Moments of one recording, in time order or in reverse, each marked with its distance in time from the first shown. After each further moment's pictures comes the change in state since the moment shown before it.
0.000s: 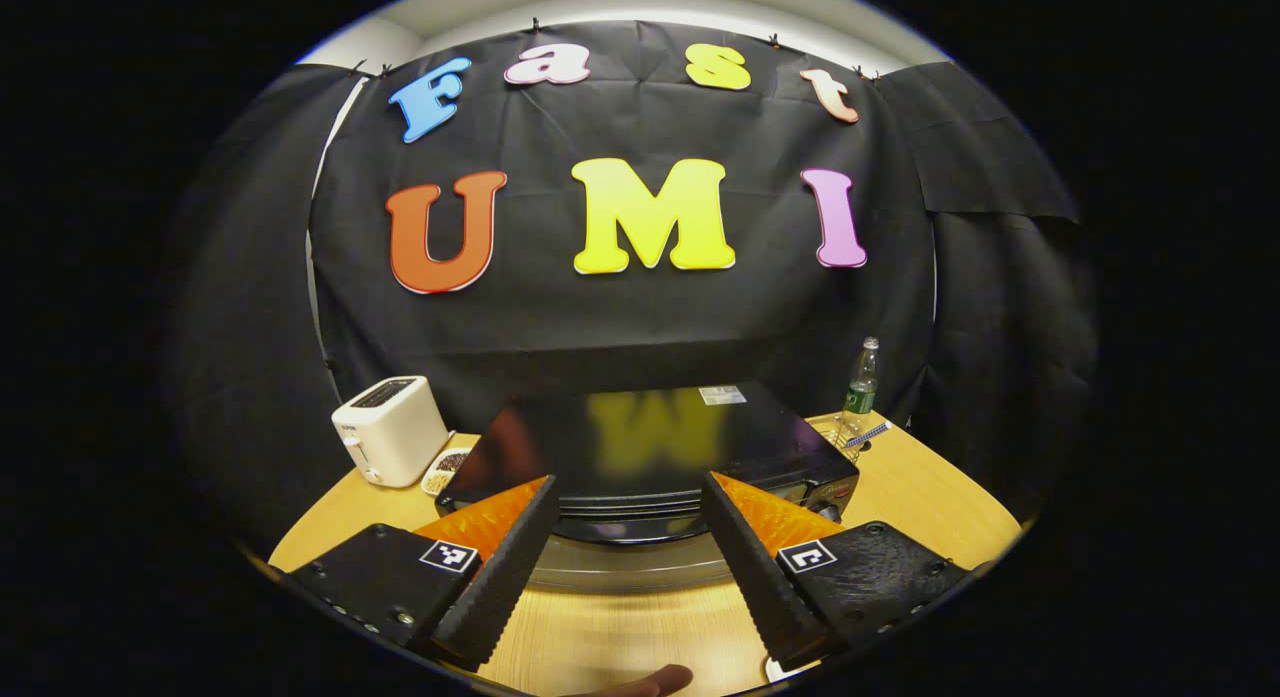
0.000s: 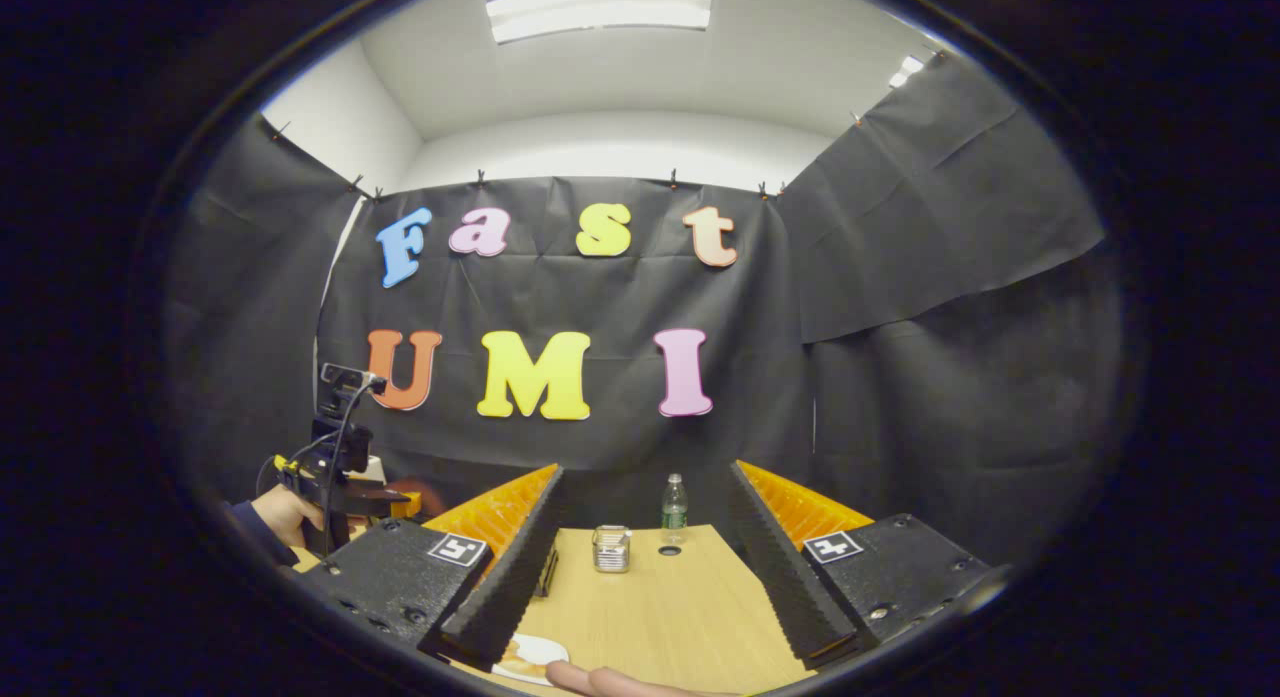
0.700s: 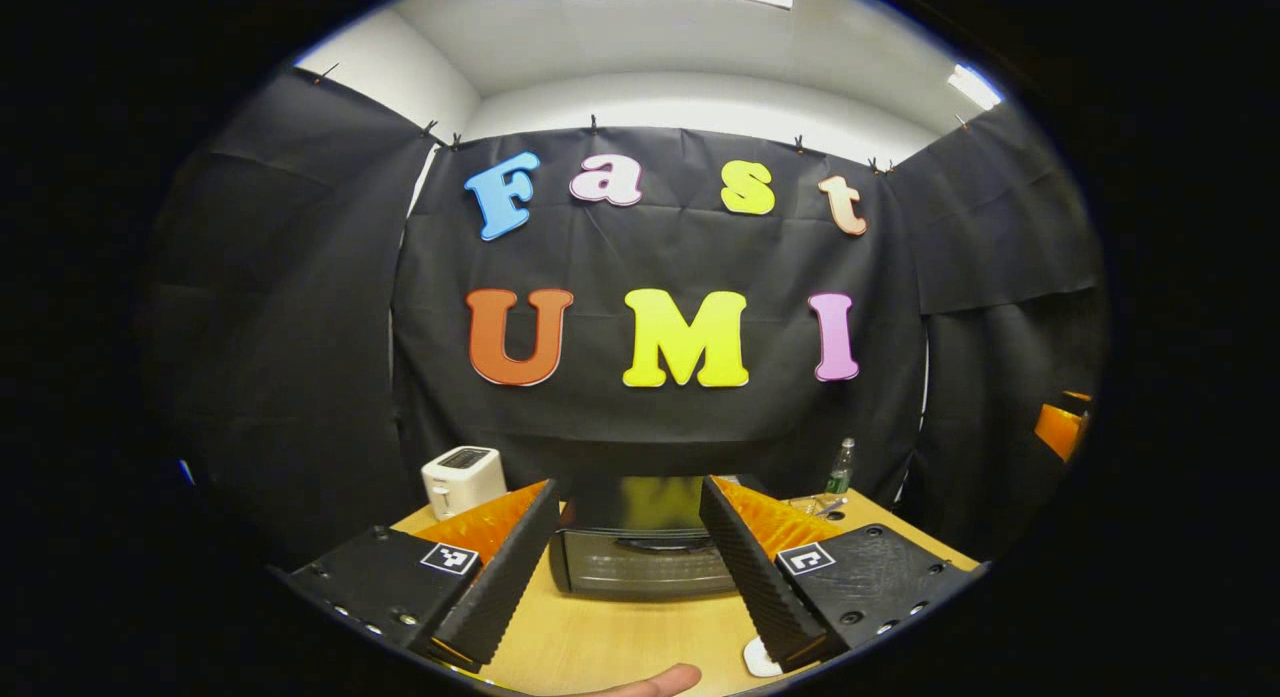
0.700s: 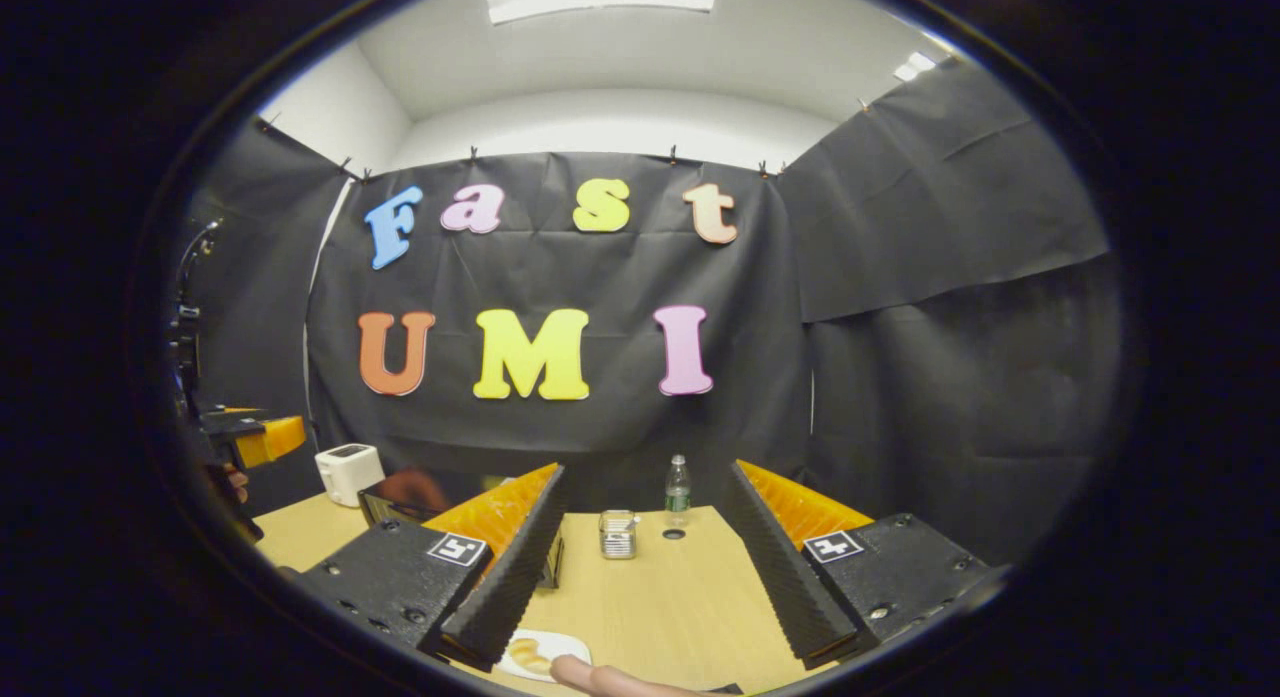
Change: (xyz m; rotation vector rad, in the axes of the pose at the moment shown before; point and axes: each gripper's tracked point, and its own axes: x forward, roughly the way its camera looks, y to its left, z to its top) left arm -0.175 0.029 0.091 -0.086 -0.326 0.019; right arm 0.018 0.034 0.000 0.000 0.086 -0.020
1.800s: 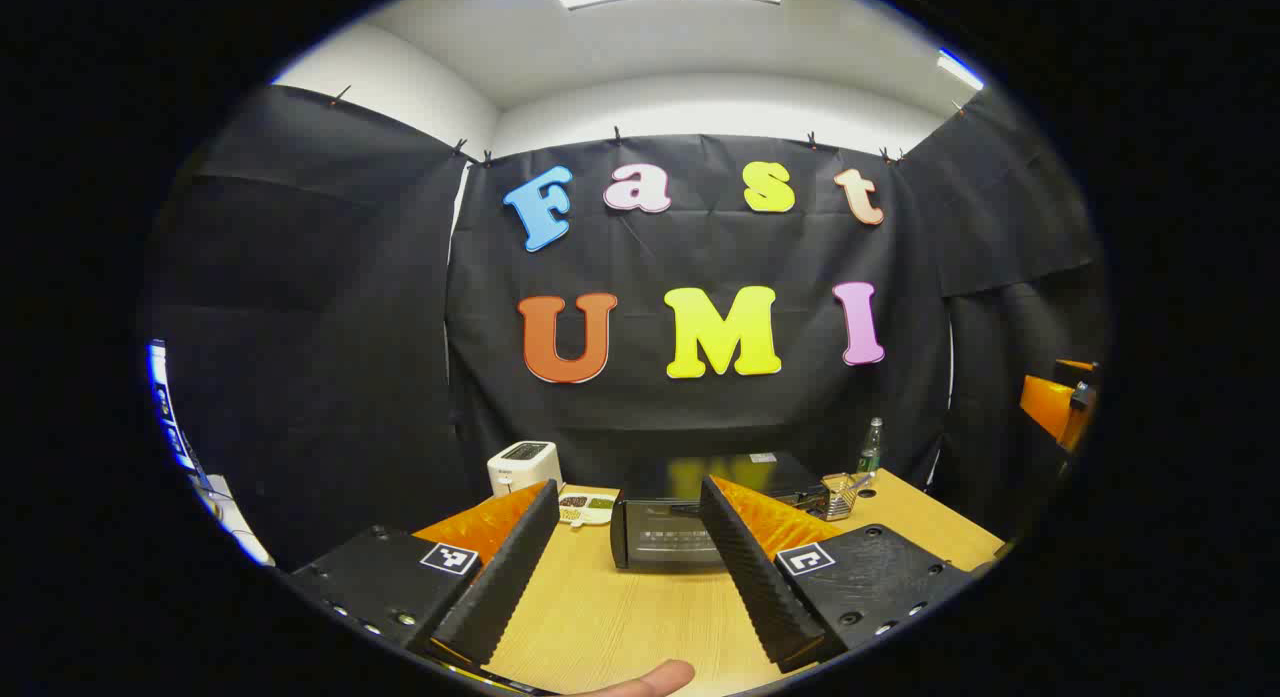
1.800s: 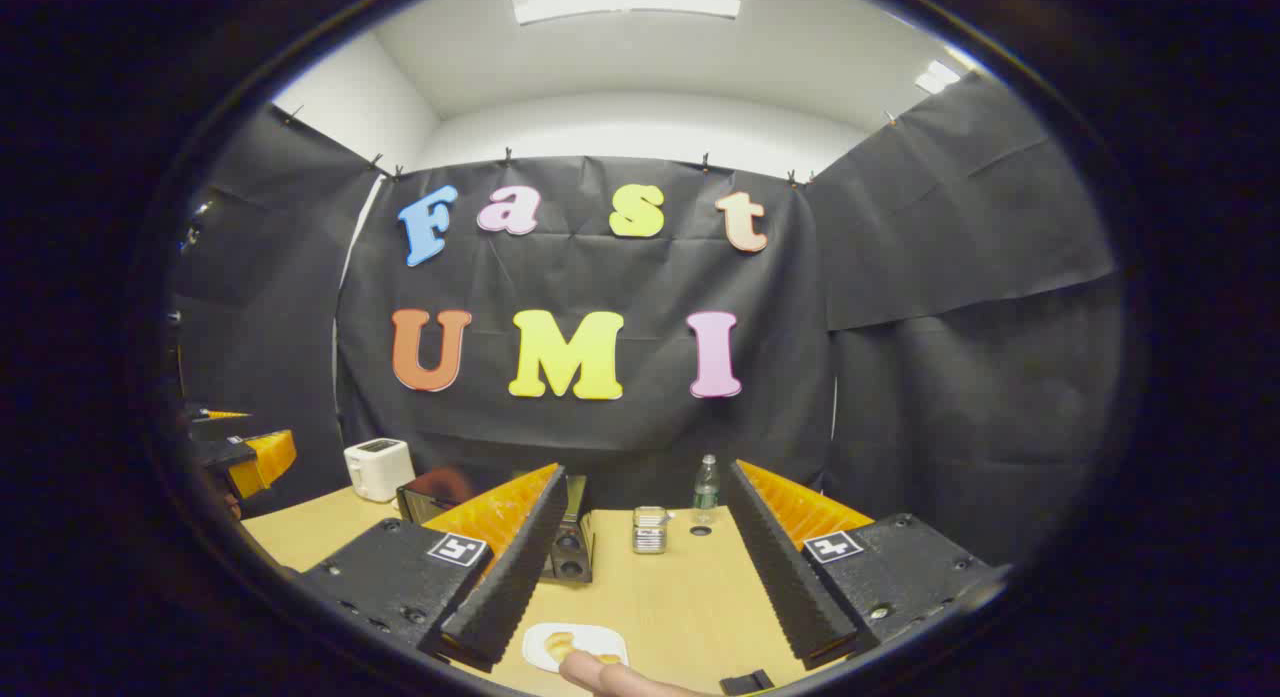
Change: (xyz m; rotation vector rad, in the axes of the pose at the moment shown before) left arm -0.104 0.043 -0.003 0.110 0.019 0.166; right arm -0.041 0.052 0.002 -0.034 0.006 0.046
